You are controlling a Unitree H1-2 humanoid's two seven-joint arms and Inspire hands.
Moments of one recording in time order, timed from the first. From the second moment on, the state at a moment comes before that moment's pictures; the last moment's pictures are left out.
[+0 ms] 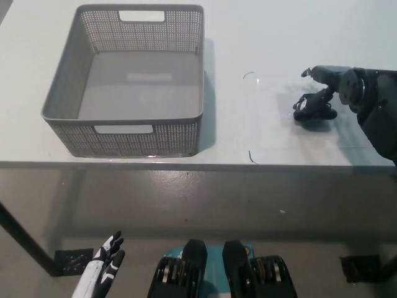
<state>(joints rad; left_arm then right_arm) 0.15 0.16 -0.05 0.00 0.24 -0.11 -0.05 -1.13 -0.35 0.54 1.02 -0.69 0.18 0.45</state>
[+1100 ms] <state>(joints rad) 0.09 0.16 -0.05 0.00 0.24 -0.11 -0.05 -1.14 -0.30 0.54 1.29 -0.65 0.09 0.32</state>
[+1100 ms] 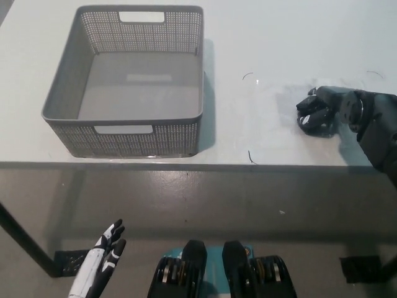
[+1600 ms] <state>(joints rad) 0.06 0.17 -0.05 0.01 0.24 -0.11 -0.05 -1.17 -0.28 0.47 1.37 -0.63 0.11 0.19</state>
